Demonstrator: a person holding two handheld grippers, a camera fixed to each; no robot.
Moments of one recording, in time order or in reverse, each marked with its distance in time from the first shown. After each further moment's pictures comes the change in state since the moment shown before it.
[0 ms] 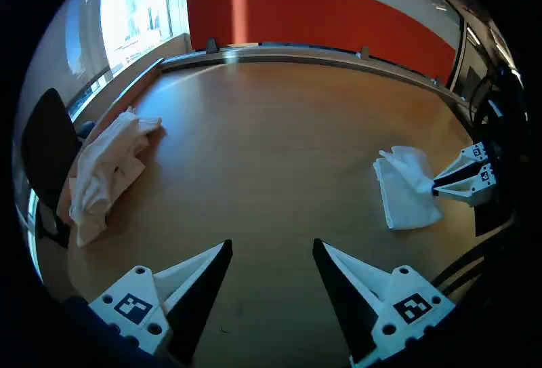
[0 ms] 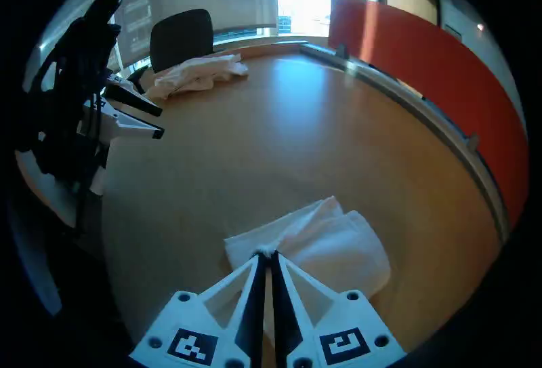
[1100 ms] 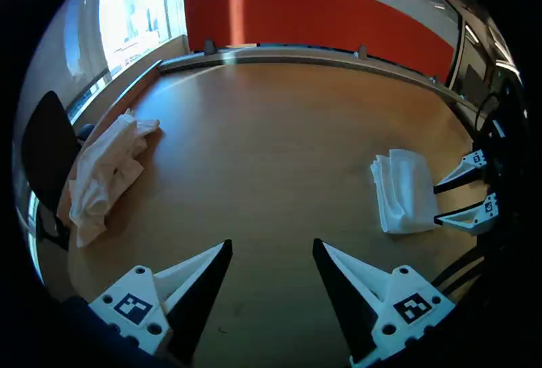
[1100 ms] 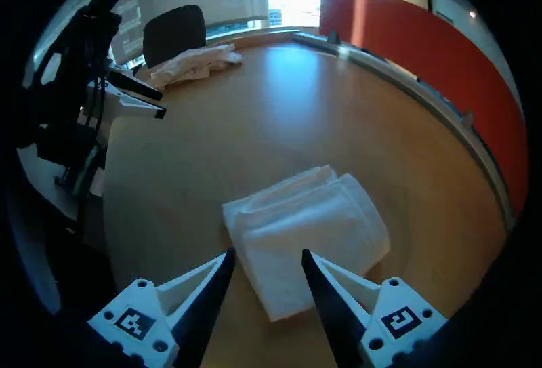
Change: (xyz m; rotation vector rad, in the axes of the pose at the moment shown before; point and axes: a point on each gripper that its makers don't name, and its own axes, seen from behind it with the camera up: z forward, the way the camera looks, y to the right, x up) left arm 0.000 0.005 -0.001 -0.001 0.003 0.010; right arm -0.042 -0.010 -0.010 -0.017 -0.041 0.059
